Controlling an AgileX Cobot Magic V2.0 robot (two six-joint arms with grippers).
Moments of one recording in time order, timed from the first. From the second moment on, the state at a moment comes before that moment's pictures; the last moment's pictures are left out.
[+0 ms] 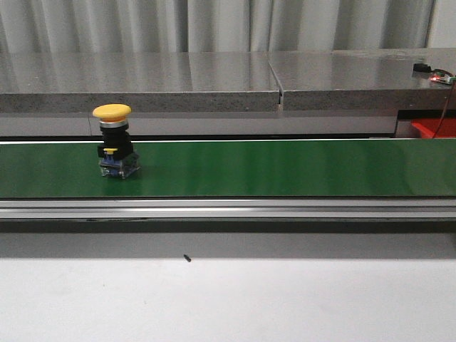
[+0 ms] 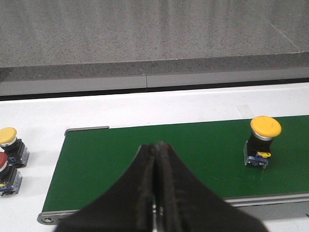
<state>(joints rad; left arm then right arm) -0.02 0.49 -0.58 -0.21 0.48 0.19 -0.47 1.62 -1.15 0.36 0.74 -0.35</state>
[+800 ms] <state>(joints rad) -0.02 0.49 -0.58 -0.21 0.48 0.19 -0.47 1.81 -1.16 0.37 0.65 -0.35</state>
